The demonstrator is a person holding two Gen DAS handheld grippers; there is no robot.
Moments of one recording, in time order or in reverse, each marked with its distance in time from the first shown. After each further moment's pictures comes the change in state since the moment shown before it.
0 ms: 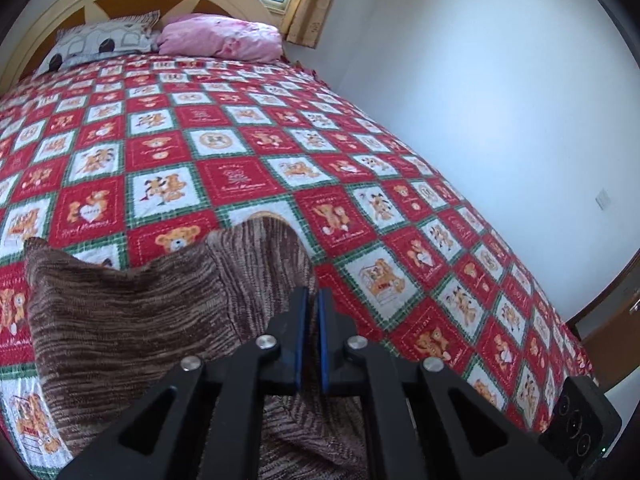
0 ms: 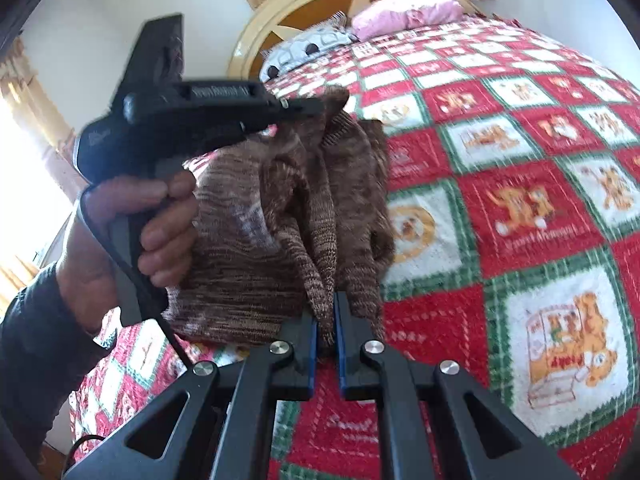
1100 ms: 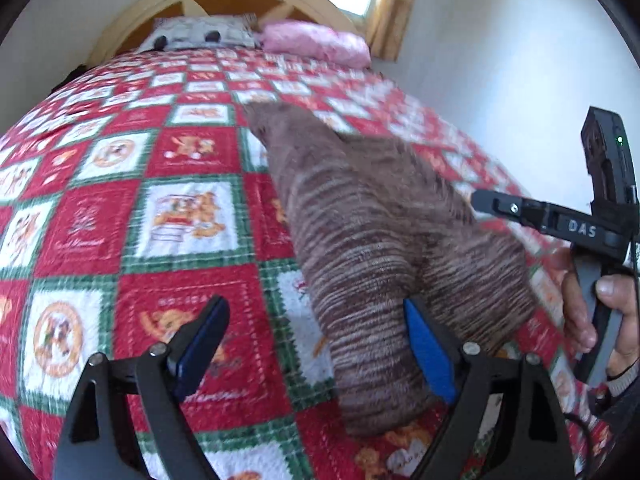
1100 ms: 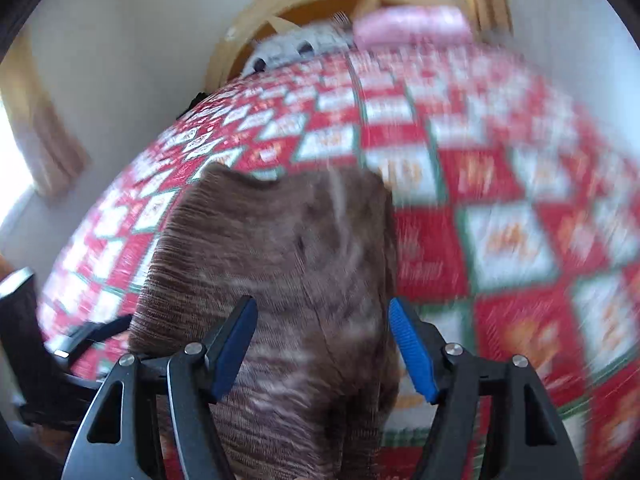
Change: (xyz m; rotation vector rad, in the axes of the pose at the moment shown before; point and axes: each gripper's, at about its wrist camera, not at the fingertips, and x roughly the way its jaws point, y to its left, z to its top) left arm -0.105 0.070 -0.144 -0.148 -0.099 0.229; right arm 0.051 0.051 0.096 -0.215 -0.030 -0.228
